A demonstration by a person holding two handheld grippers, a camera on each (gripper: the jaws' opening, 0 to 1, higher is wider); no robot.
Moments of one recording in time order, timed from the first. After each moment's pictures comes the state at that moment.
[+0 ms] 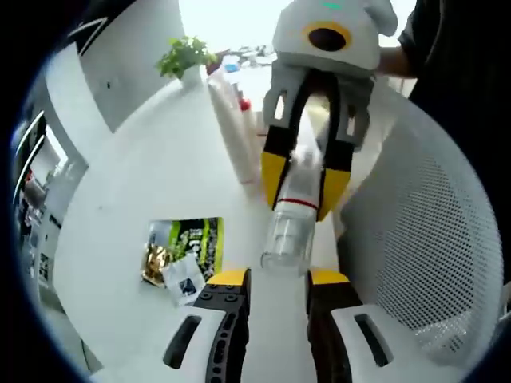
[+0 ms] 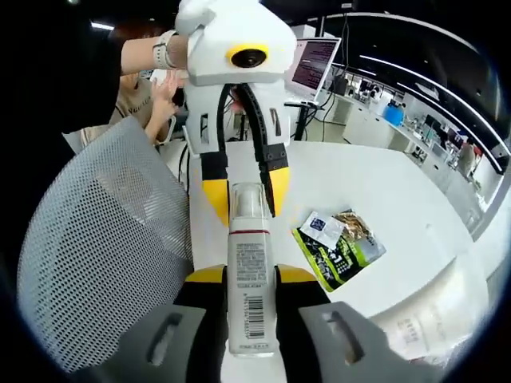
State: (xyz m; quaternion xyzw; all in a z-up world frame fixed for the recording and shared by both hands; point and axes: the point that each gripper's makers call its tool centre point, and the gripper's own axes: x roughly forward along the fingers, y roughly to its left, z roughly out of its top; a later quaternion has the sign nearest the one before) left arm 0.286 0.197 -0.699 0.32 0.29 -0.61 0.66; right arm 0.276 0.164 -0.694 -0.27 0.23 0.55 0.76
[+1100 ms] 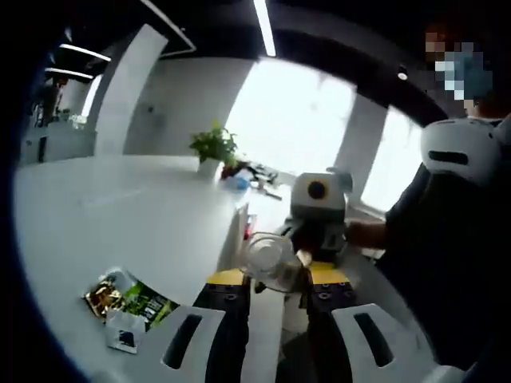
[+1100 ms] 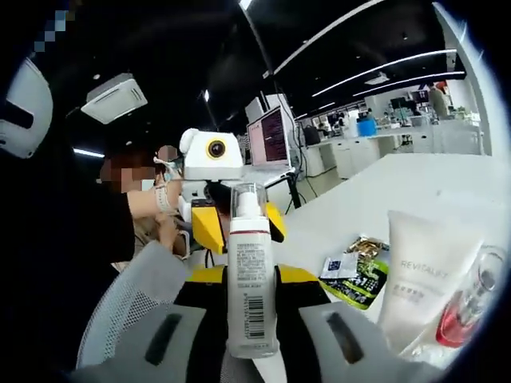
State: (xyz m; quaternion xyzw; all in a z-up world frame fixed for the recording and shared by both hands) left arm 0.284 0.150 -0.607 -0.08 0.19 -0.67 0.71; right arm 0.274 0.165 -0.628 0.06 0.16 0.57 0.81
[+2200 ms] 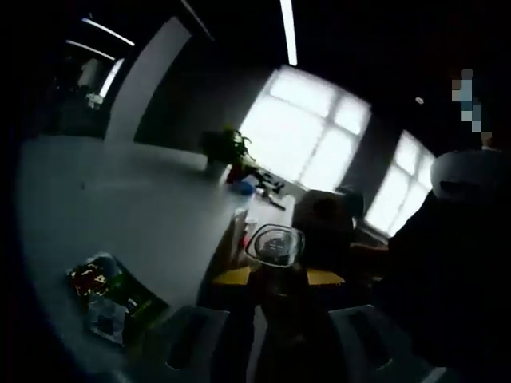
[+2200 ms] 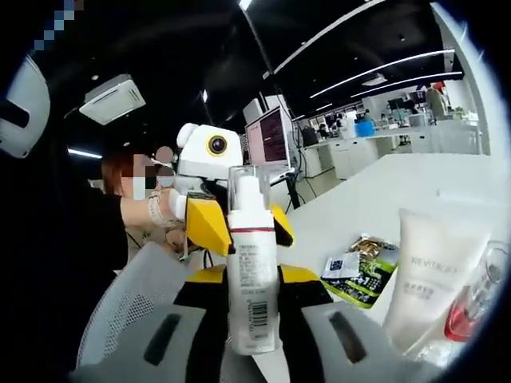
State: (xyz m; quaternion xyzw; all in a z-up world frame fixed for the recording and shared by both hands) left arm 0.282 0.133 -0.602 -0.13 0.22 -0.64 0.73; right arm 0.274 0.171 -0.633 0.05 0.17 0.55 0.82
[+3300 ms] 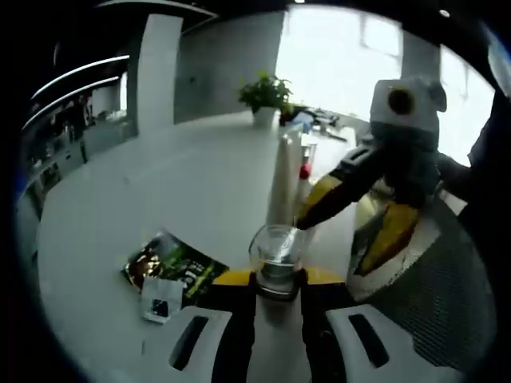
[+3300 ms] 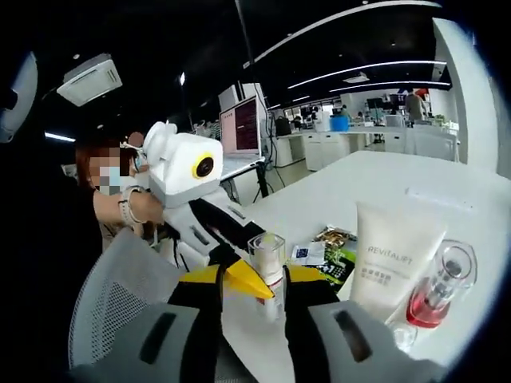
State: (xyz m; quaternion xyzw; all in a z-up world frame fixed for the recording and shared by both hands) left arm 0.301 0.133 -0.681 0.10 0.26 -0.53 0.80; right arm 0.290 0.141 -0.636 0.01 0.18 0.47 0.86
